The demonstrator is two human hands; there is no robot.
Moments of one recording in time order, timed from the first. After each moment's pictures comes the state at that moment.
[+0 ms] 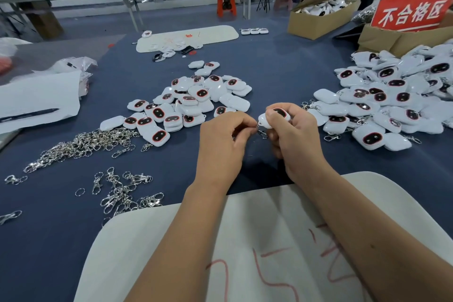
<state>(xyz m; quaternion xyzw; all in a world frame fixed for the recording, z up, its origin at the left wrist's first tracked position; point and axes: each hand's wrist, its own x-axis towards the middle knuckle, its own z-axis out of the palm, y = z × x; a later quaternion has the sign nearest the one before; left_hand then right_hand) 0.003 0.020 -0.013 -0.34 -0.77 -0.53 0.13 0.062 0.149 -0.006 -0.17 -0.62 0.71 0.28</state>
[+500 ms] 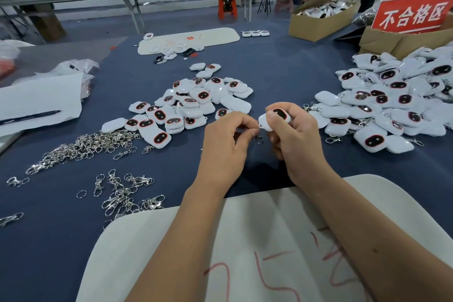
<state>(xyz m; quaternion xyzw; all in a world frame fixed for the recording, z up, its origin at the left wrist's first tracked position) 0.006 0.018 -0.006 -0.35 -0.76 -0.54 0.08 0.064 0.149 -0.006 -0.14 -0.64 0.70 0.28</state>
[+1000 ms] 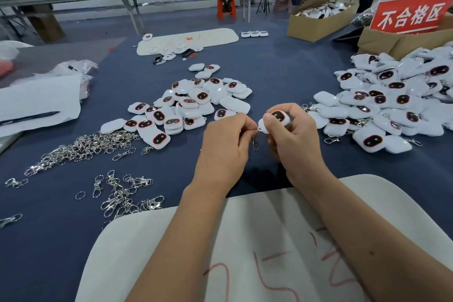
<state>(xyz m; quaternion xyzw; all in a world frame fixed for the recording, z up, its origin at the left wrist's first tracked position) 0.006 0.017 -0.005 -0.35 -0.80 -0.48 0.11 0.063 0.151 -0.013 -0.13 -0.67 0.66 0.31</state>
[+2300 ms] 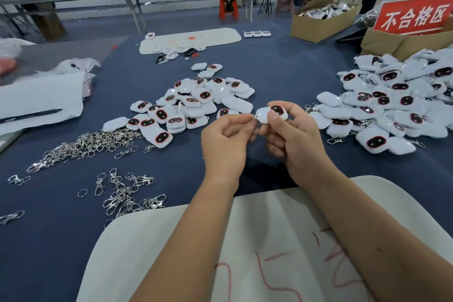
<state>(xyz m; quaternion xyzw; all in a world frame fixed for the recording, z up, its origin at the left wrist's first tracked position) 0.015 0.033 -0.007 -0.10 -0.63 -0.76 -0.06 0.061 0.156 -0.012 -0.06 -0.56 0.80 0.21</state>
